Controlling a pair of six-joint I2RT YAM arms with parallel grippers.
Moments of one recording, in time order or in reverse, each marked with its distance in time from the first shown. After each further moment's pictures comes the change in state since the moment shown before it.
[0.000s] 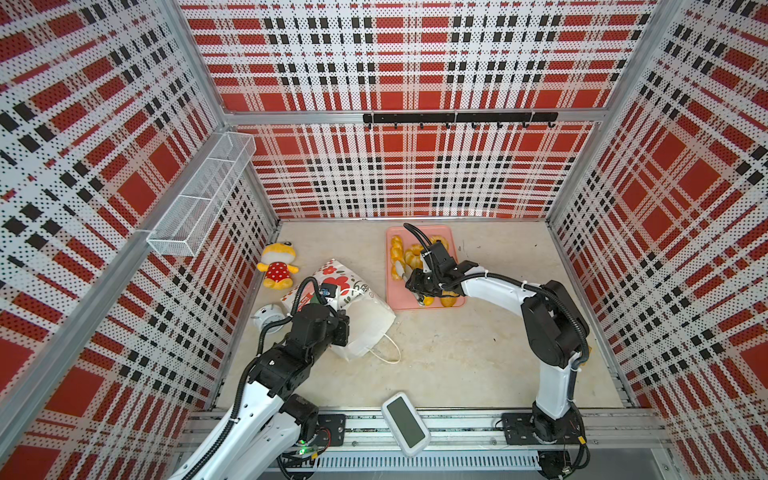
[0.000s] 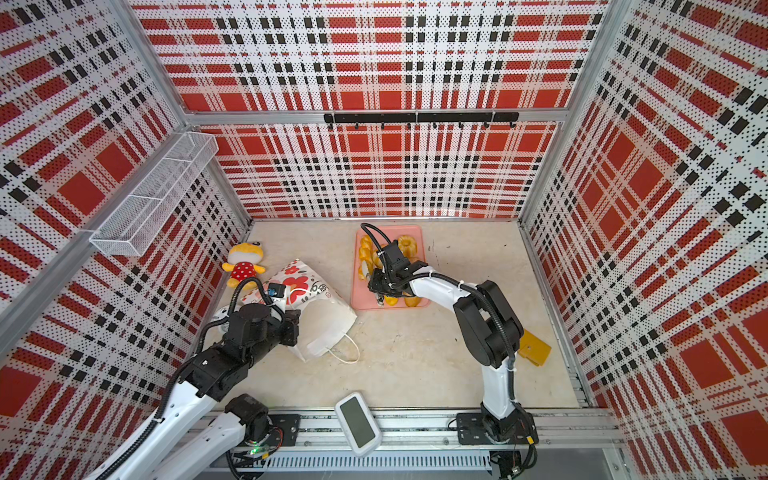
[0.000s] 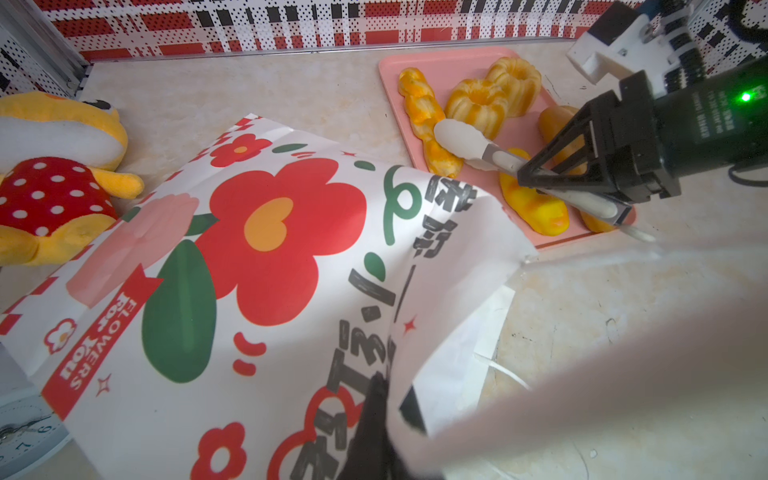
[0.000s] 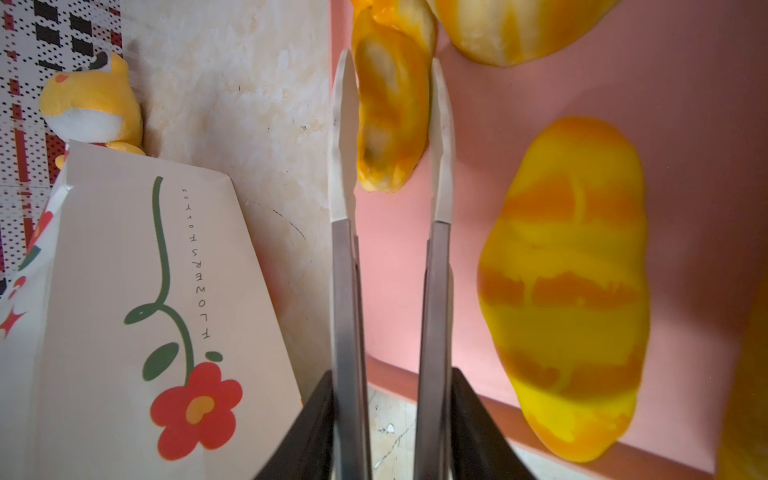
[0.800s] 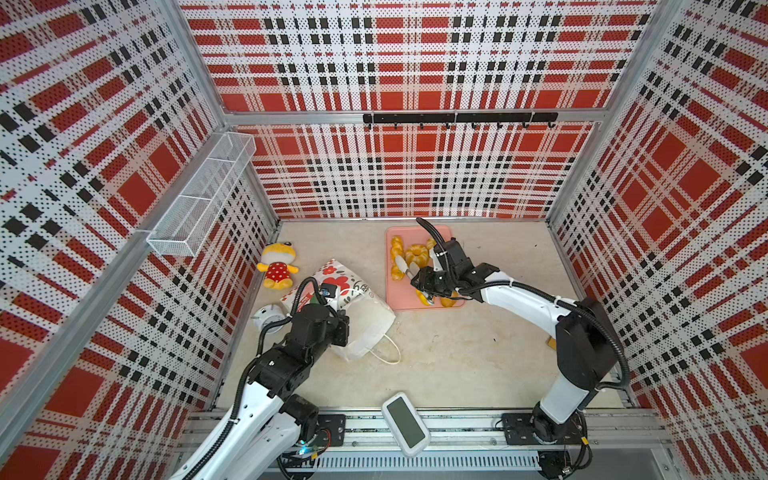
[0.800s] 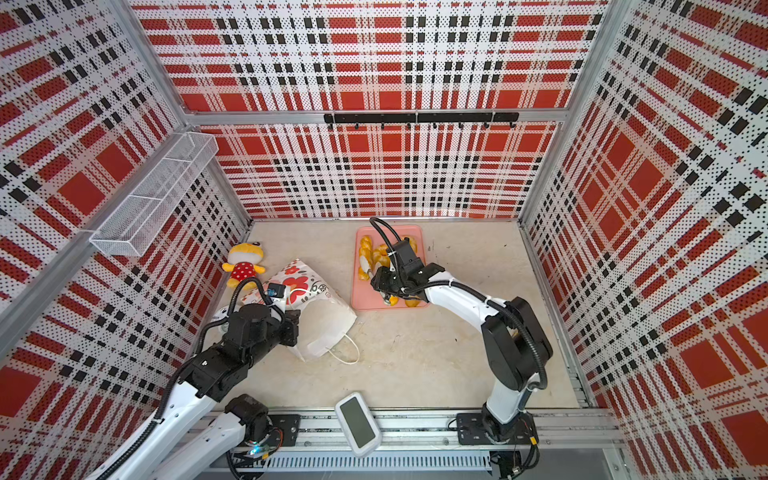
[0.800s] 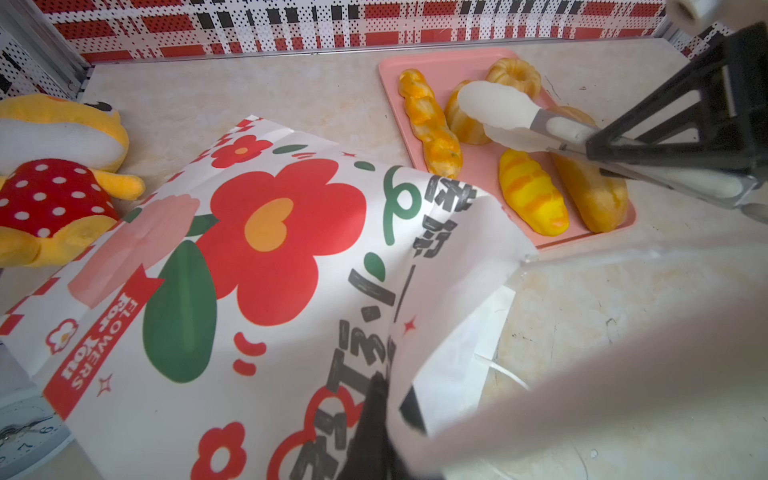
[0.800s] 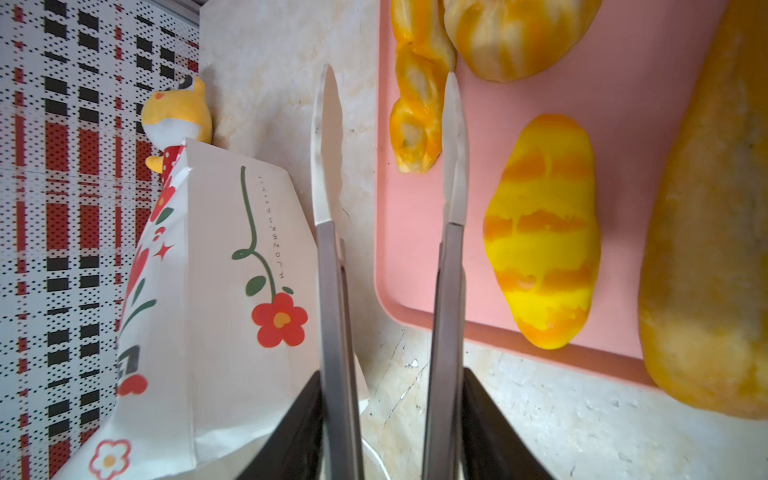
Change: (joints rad) left arm 0.000 -0.003 0.000 0.000 0.000 0.005; right arm -0.002 -0.232 -0.129 -0.006 -0.025 0.015
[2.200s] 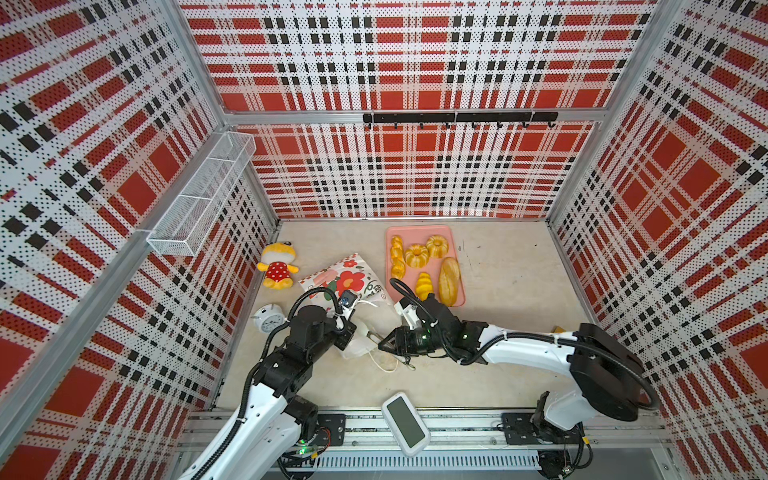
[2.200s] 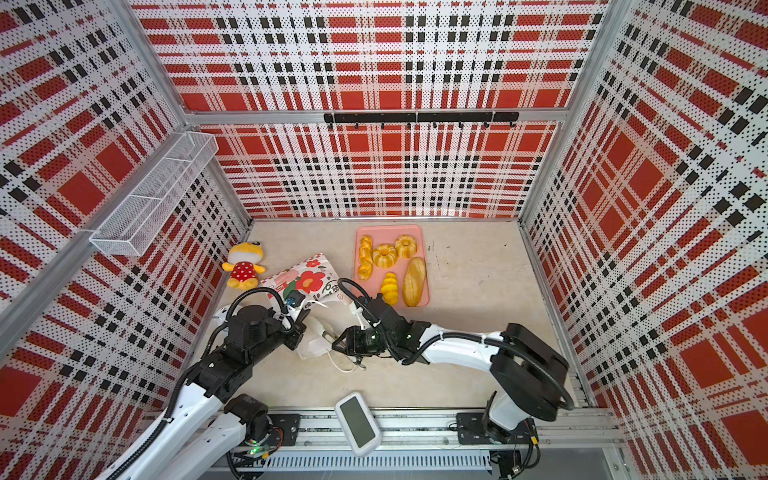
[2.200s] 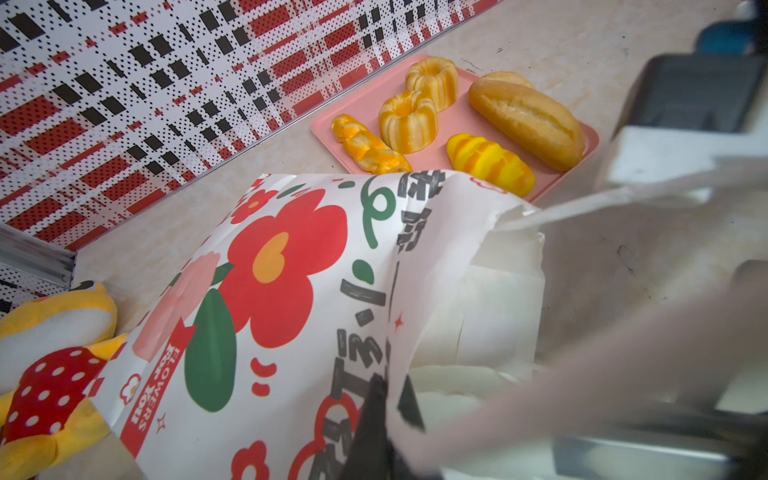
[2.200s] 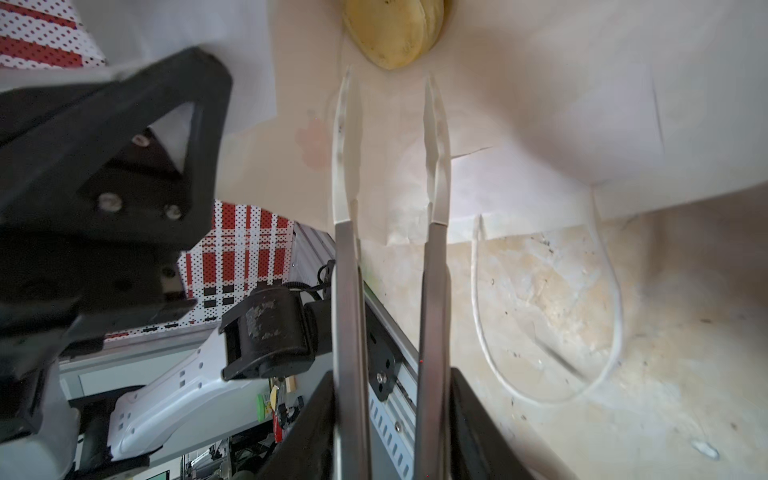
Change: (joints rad) left arm 0.060 -0.018 -0.100 0.186 0.203 0.467; right arm 0.383 -0.090 -0.392 0.527 -0.198 0.253
